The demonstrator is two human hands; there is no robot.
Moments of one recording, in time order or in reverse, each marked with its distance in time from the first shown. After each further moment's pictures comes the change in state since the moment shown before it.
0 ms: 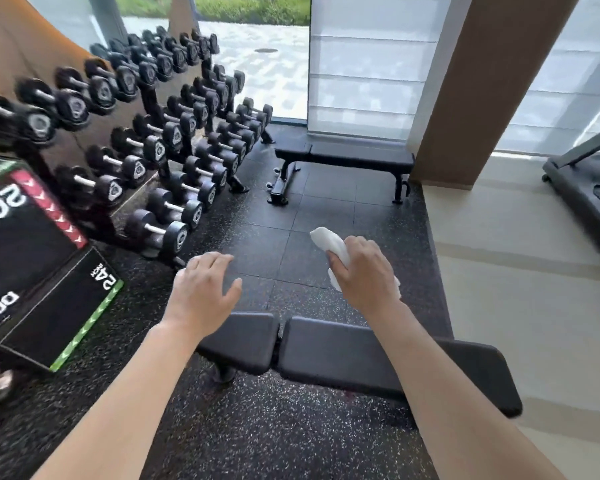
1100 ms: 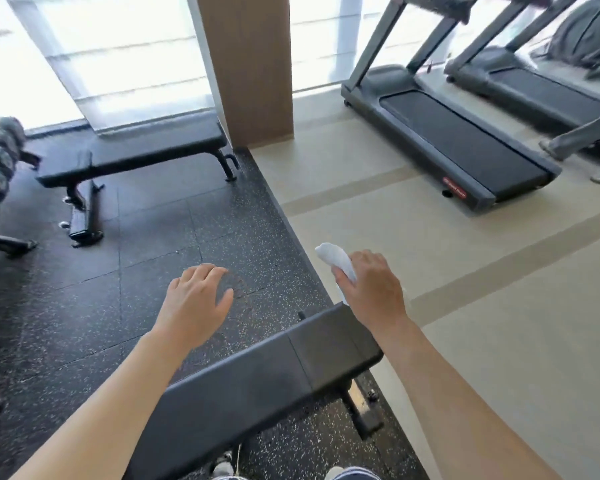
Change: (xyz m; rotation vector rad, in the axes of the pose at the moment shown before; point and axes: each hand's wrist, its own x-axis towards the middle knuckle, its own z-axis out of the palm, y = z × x) left_hand 0.184 0.417 0.270 0.034 -0.341 0.583; right_hand -0.059 0.461 -0.128 -0.246 0.212 0.521
